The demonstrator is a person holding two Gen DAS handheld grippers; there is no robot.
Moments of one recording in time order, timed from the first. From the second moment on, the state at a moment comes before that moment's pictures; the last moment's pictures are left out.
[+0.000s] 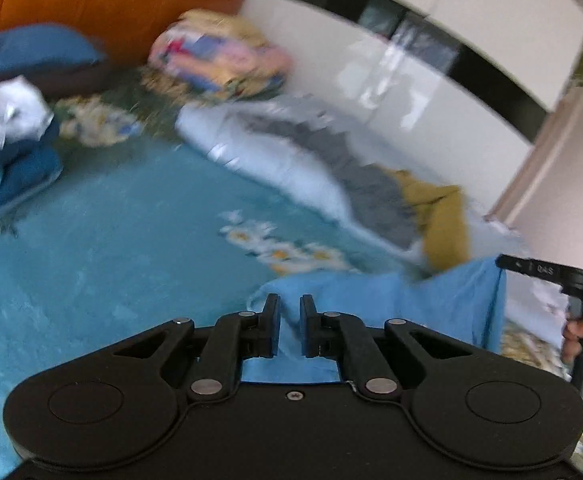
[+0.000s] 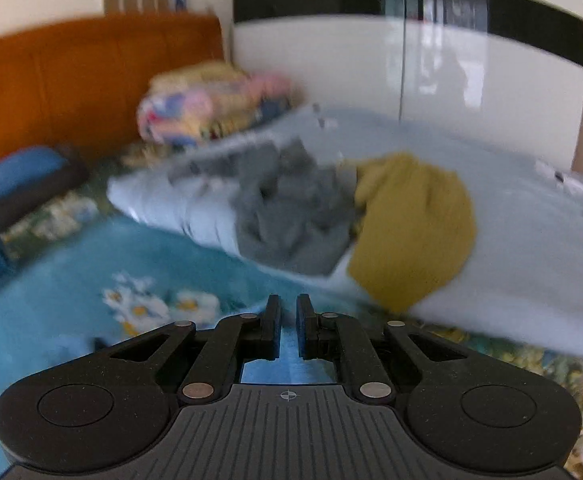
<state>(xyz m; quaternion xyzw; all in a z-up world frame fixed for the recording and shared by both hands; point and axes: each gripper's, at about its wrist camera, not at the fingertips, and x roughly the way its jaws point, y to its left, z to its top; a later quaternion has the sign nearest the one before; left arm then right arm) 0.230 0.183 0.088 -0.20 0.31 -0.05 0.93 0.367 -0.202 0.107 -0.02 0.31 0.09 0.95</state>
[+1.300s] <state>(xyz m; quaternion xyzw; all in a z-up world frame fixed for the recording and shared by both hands) 0.250 0.141 -0.003 -0.15 0.39 -0.10 0.91 0.424 -0.109 0.018 -0.23 0.42 0.24 0.84</state>
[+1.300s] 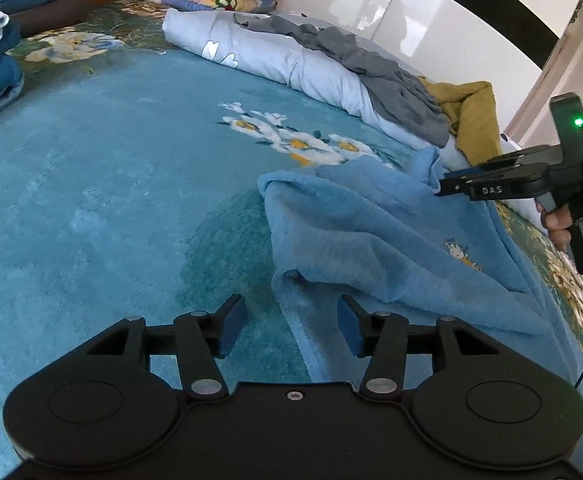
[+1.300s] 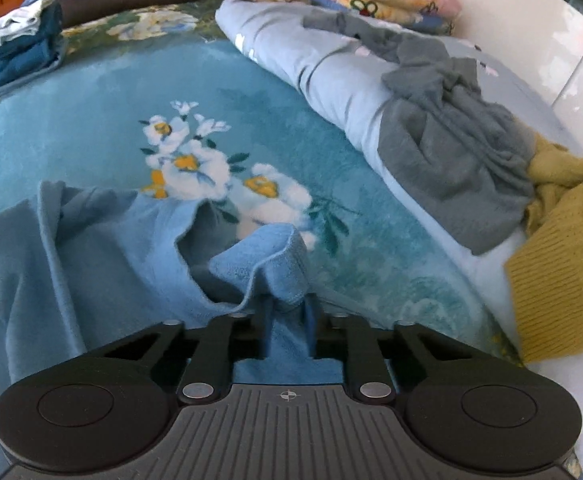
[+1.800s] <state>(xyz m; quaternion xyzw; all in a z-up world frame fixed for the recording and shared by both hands) 0.252 0.137 -0.007 -0.14 0.37 -0.11 0.91 0.397 -0.139 0.050 -0.13 0.38 0.23 0.89</state>
